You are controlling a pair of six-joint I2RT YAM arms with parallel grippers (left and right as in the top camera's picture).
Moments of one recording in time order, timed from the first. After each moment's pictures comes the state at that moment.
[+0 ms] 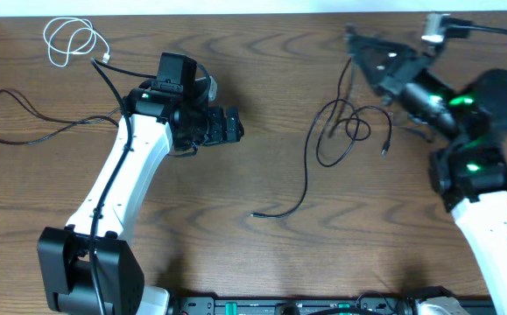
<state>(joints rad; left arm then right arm) -0.19 1.64 1.34 -0.95 0.34 -0.28 0.18 1.22 1.07 0.25 -0.66 1.28</state>
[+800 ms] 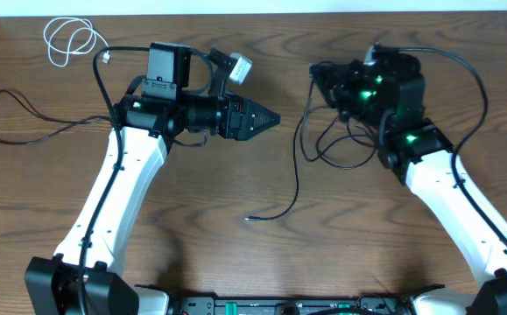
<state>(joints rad) -0.21 1.54 1.34 -0.68 1.01 -0.04 0.33 1.48 1.07 0.06 -0.38 1.37</state>
